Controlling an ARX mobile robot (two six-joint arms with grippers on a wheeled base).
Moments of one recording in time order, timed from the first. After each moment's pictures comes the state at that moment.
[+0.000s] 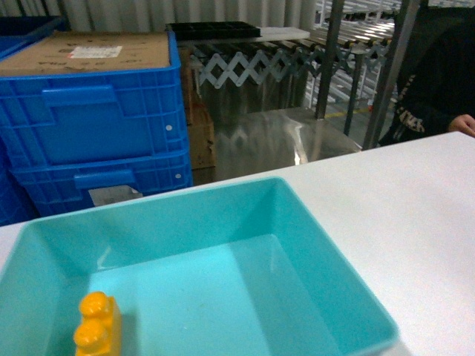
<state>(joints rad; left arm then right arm) 0.00 0.01 0.01 0.00 0.00 0.00 0.05 0.56 0.12 0.17 0.01 0.08</state>
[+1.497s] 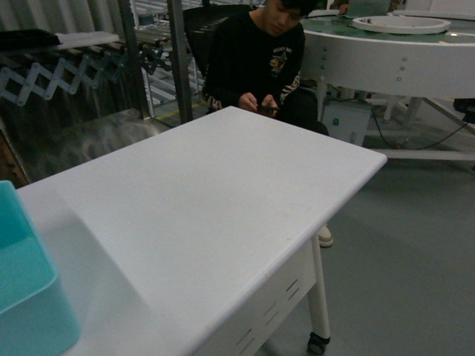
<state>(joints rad) 0.00 0.01 0.01 0.00 0.00 0.00 0.05 0.56 0.12 0.17 0.01 0.08</state>
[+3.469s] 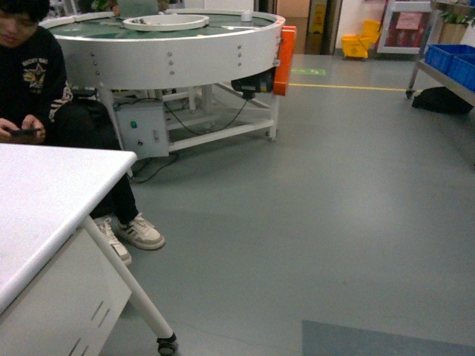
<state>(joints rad) 0.00 0.01 0.01 -0.01 0.00 0.00 0.05 0.56 0.12 0.17 0.01 0.08</state>
